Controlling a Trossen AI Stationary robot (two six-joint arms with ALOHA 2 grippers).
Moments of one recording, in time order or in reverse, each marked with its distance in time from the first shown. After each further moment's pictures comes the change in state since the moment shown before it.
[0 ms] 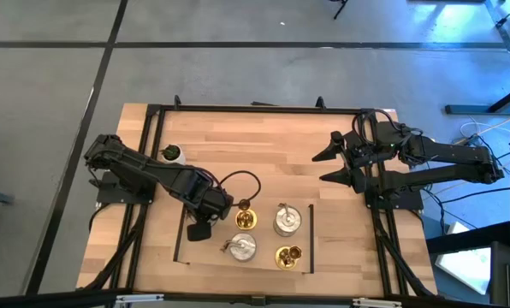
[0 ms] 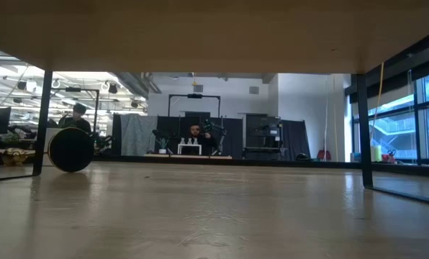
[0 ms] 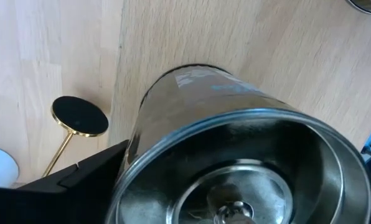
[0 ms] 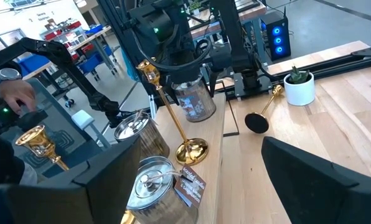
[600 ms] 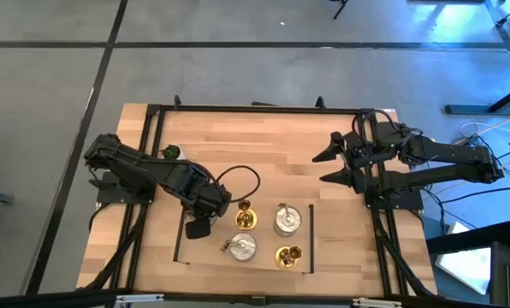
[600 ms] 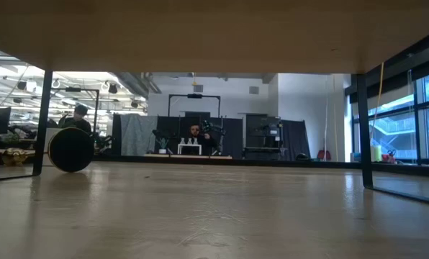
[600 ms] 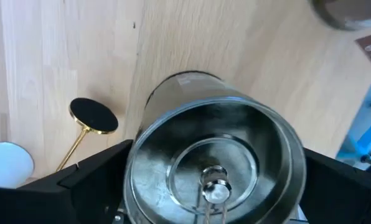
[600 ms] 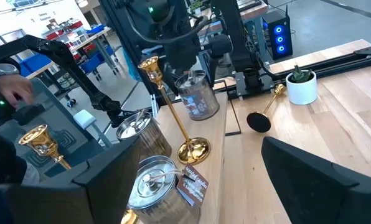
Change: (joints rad) left arm 0.002 0.000 0.102 -0.075 -0.032 -0.013; right arm 0.006 0.000 0.000 0.000 0.000 0.007
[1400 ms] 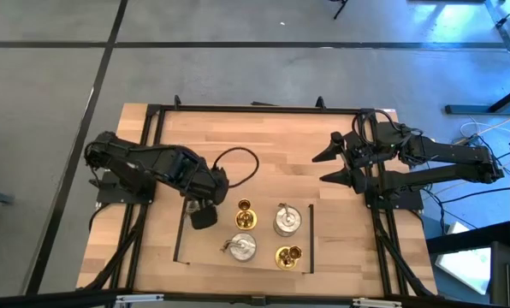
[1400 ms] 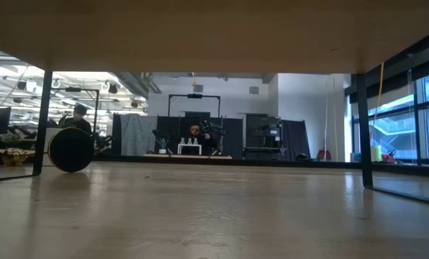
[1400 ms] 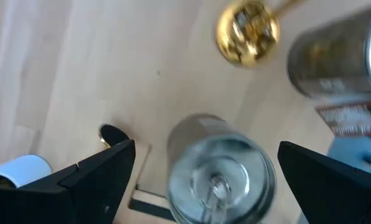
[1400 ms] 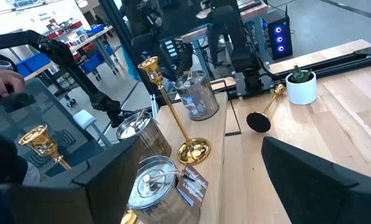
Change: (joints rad) left arm 0.032 0.000 0.190 -0.053 -0.118 -0.072; right arm 0.000 0.000 0.000 0.000 0.001 0.000
